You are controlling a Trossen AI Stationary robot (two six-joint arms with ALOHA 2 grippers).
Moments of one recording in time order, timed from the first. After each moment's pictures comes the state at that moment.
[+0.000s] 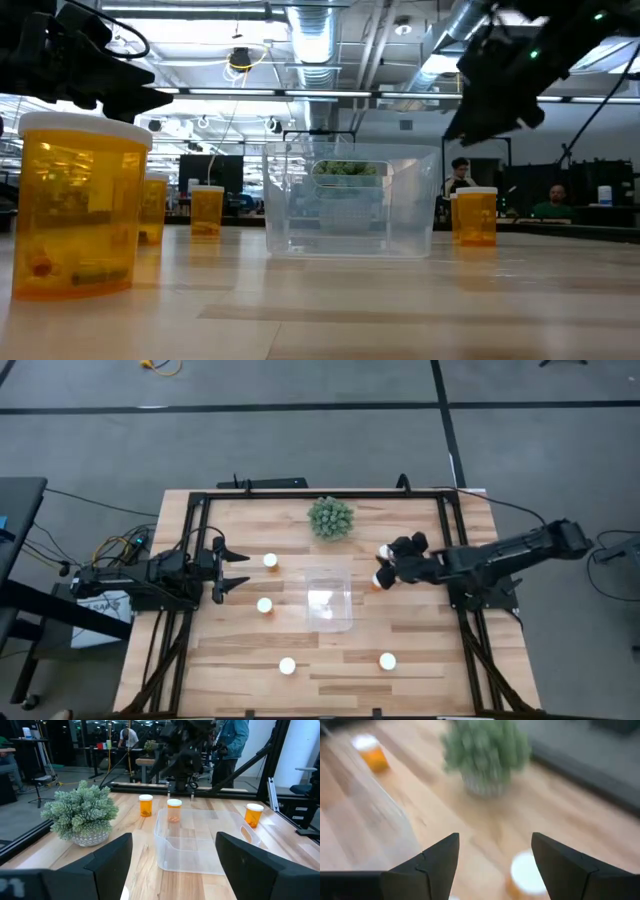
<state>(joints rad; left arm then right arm) 0.03 0.00 0.05 -0.08 -0.06 -0.05 0.13 1.10 0.62 -0.41 0.65 0.64</state>
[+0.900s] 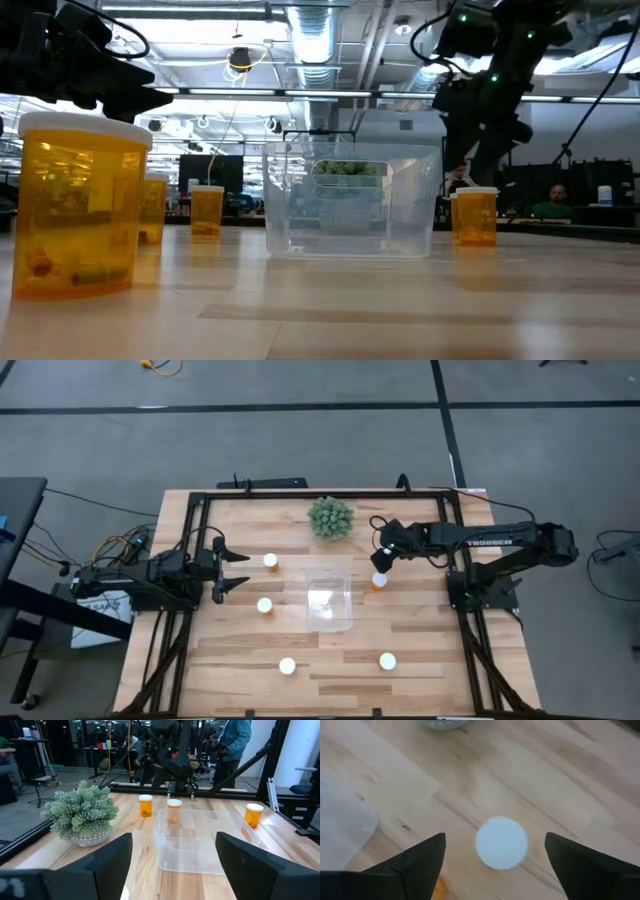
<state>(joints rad) 0.03 0.00 0.05 -0.08 -0.06 -0.05 -0.19 1.27 0.80 -0.66 0.27 0.58</state>
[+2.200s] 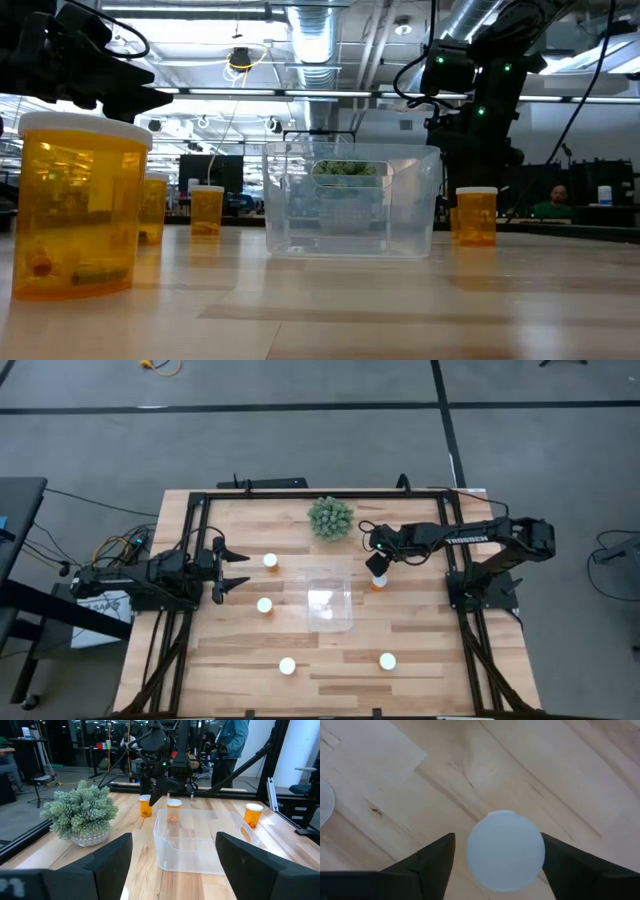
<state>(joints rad) 0.03 0.00 0.05 -0.08 -0.06 -0.05 -0.25 1.45 0.80 -0.62 0.21 0.52</state>
